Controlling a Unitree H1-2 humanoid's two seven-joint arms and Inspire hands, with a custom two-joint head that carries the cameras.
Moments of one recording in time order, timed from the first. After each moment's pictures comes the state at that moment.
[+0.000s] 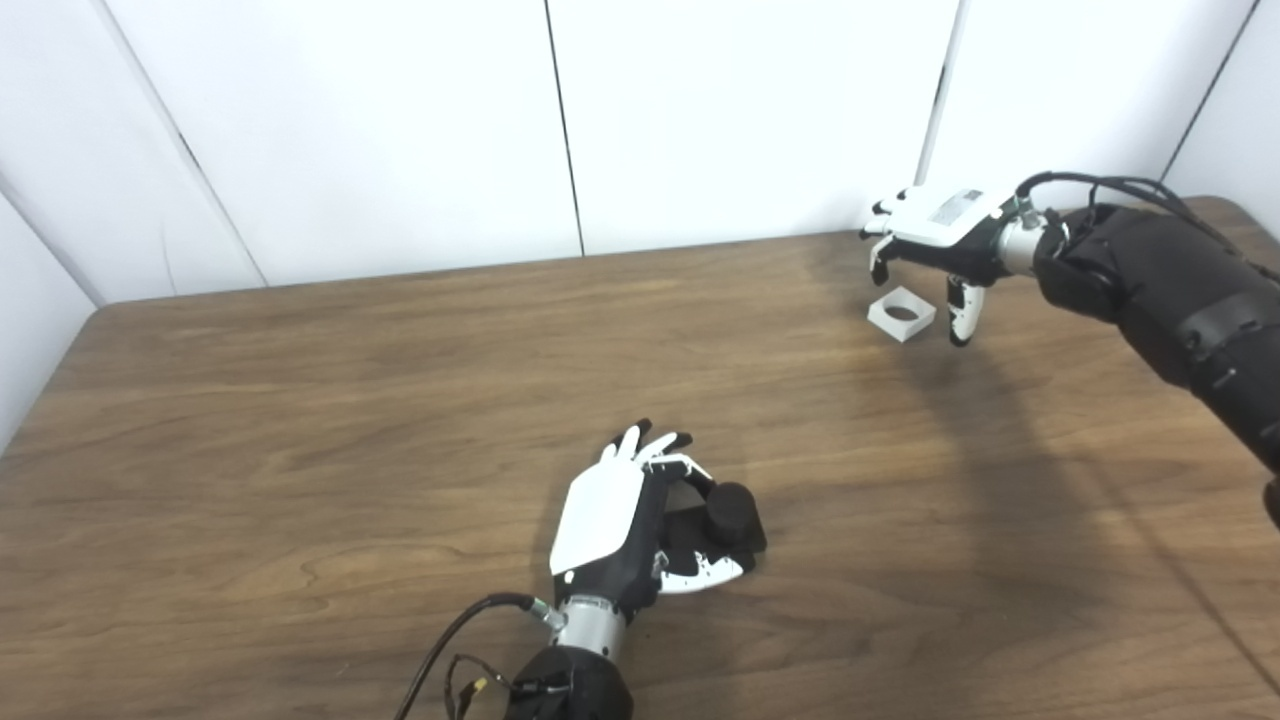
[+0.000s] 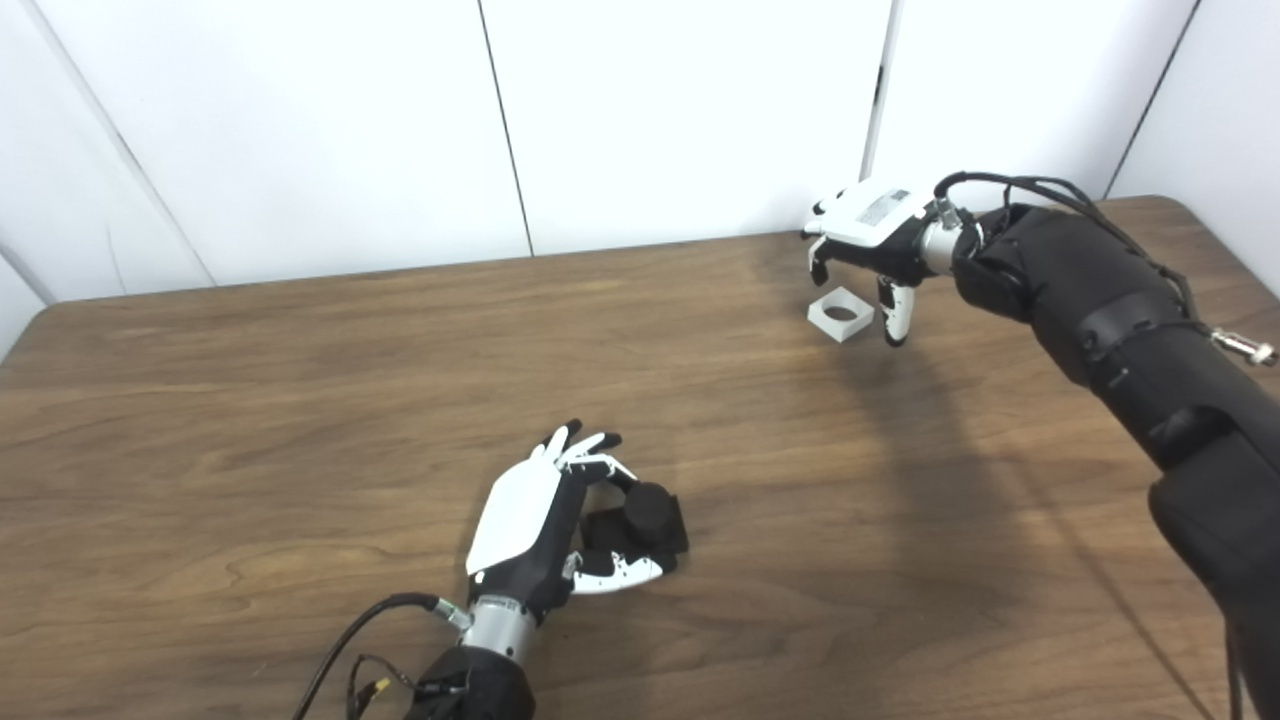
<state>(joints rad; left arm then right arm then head) -0.03 -0.05 -0.49 -0.14 0.88 0.34 0.01 -0.95 -0.65 0.63 0.79 -1.02 -0.42 0.13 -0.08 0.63</state>
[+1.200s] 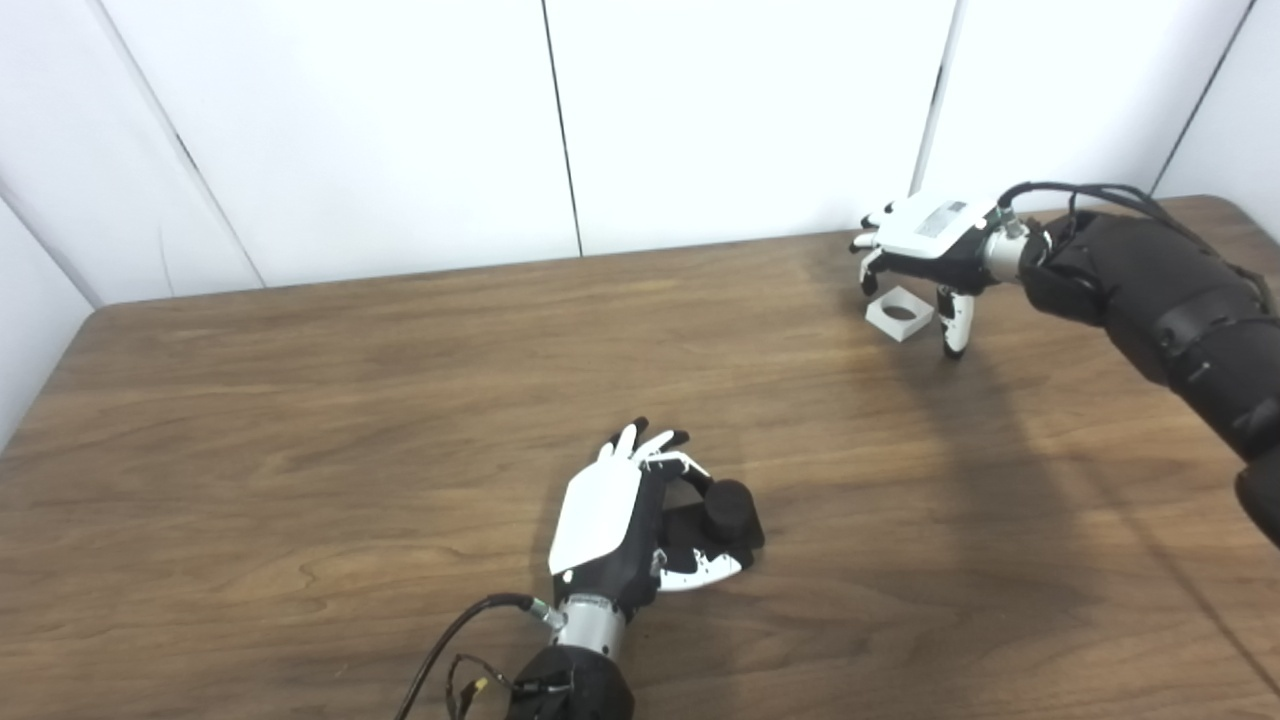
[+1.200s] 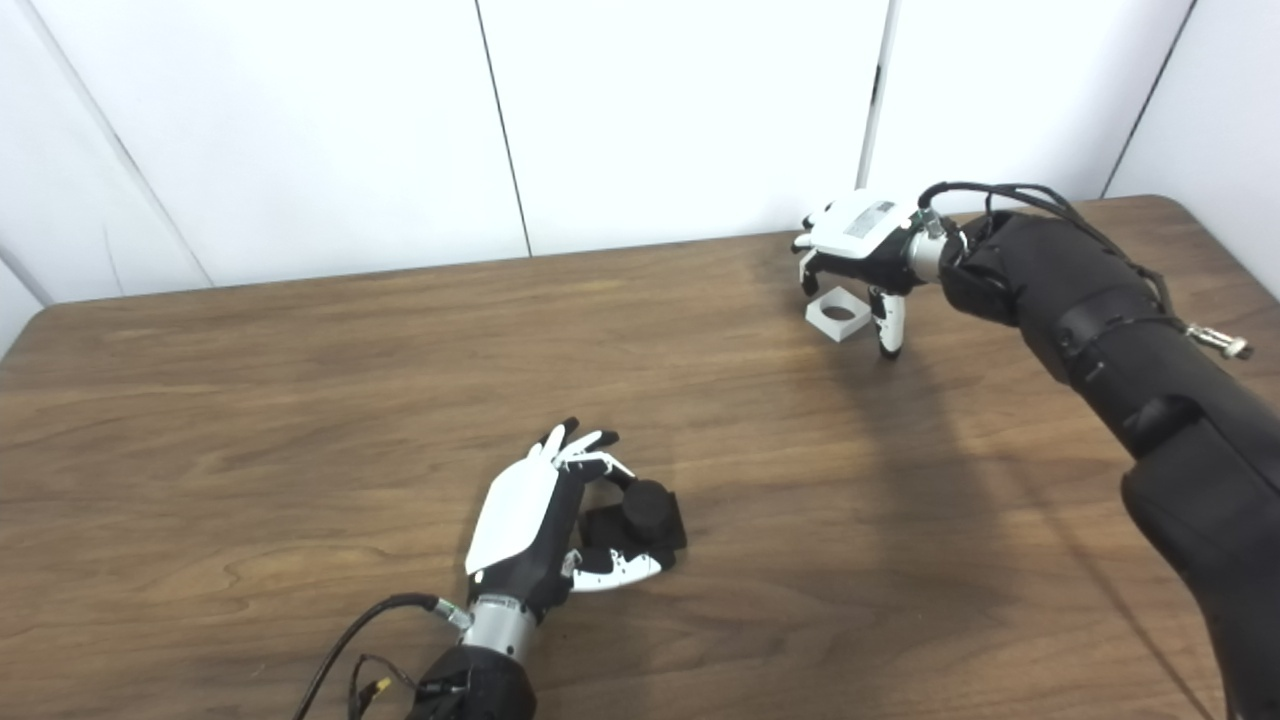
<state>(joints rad) -0.03 -0.06 -0.48 -0.14 0.87 0.34 0.03 -0.99 -0.60 0.66 0.89 -1.05 -0.45 0.10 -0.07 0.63</state>
